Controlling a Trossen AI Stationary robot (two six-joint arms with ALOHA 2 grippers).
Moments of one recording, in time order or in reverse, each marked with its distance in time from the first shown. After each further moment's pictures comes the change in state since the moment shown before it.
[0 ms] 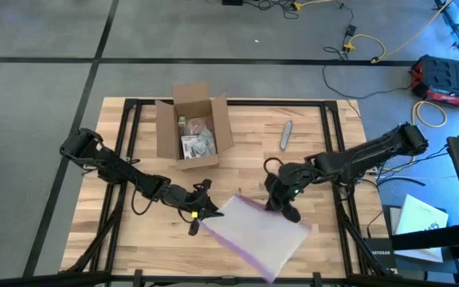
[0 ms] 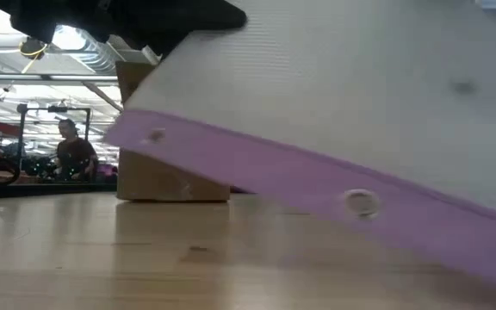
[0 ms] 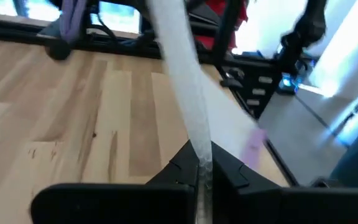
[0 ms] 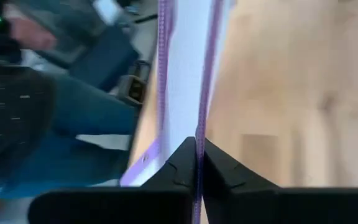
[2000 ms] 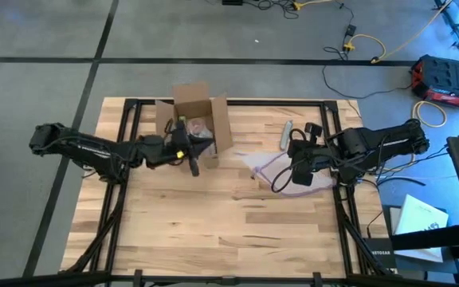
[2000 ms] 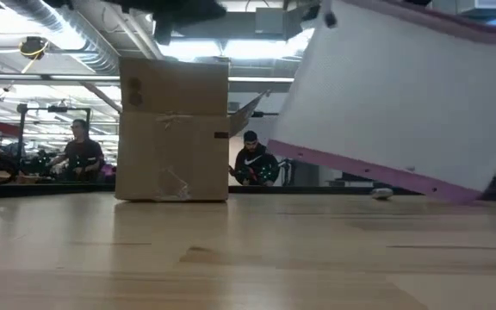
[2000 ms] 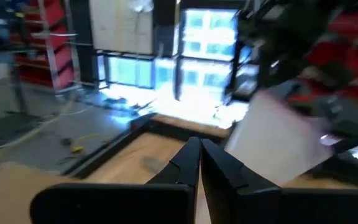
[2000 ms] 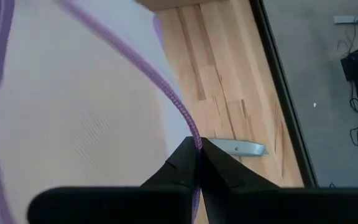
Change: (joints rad) left arm 0.348 -0.447 0.000 -0.212 -0.288 0.216; right arm 0.000 0.006 0.545 -1.049 0.803 -0.081
